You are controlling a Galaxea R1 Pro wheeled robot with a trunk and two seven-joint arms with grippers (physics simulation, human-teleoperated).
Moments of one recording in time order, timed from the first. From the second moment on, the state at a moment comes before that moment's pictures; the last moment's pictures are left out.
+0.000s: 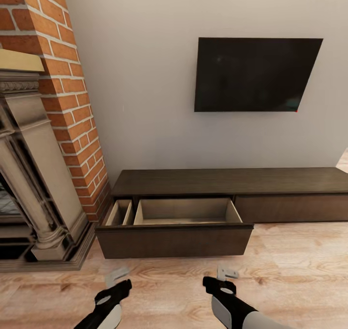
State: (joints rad) left arm -0.35 0.07 -0.53 -0.76 0.80 0.06 0.57; right arm -0.61 0.12 0.53 -0.17 -0.66 -0.09 -0.34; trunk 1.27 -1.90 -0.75
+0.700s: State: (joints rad) left arm -0.35 0.07 -0.69 -0.65 0.72 -0.19 0.57; right arm -0.55 0.12 0.53 -0.13 -0.56 -0.35 -0.34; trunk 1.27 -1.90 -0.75
